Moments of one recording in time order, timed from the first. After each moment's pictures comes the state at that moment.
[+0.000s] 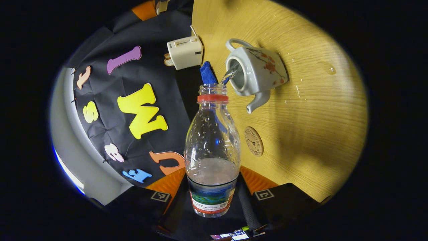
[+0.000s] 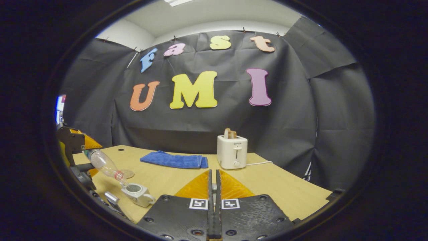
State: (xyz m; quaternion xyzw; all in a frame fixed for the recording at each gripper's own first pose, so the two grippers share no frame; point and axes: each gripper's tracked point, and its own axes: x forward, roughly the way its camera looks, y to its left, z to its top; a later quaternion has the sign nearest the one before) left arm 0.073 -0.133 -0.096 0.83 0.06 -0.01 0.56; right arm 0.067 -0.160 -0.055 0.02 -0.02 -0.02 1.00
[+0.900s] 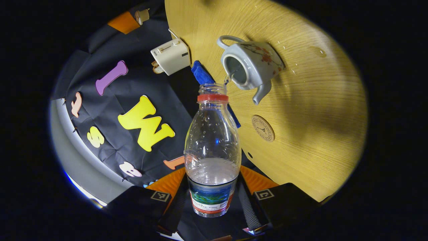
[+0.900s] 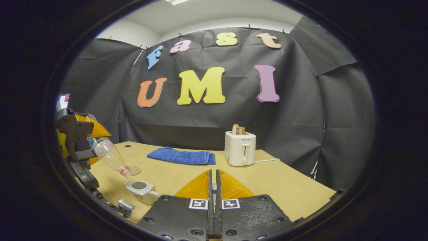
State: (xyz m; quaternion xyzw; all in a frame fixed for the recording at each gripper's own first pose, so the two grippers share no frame) left arm 0.074 -0.151 -0.065 0.89 0.05 0.01 0.45; right arm 0.070 -0.146 -0.064 0.02 0.00 0.01 1.00
